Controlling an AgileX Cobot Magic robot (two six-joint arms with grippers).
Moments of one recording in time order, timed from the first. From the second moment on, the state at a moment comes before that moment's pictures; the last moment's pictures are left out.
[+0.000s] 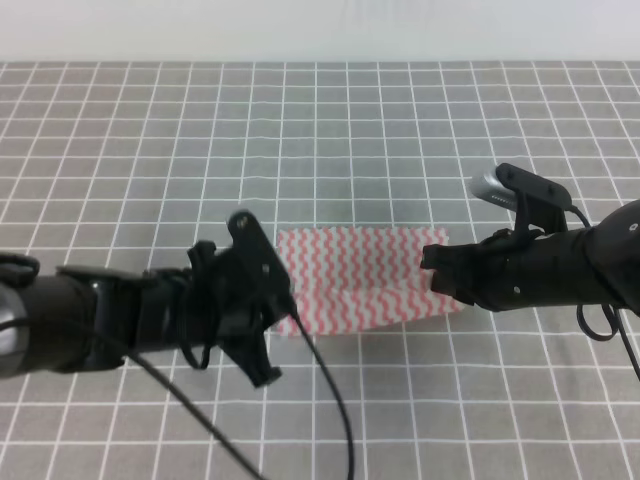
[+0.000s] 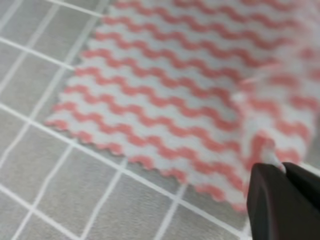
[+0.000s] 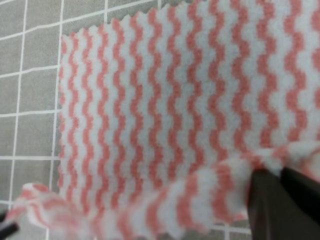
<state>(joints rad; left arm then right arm) -0.48 1.66 -0.78 -1.77 0.26 2.36 0.40 1.69 -0.92 1.03 0.28 -0.43</state>
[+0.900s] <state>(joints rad) -0.48 1.74 -0.88 -1.77 0.22 2.12 0.39 1.70 -0.95 1.02 0.24 -0.43</state>
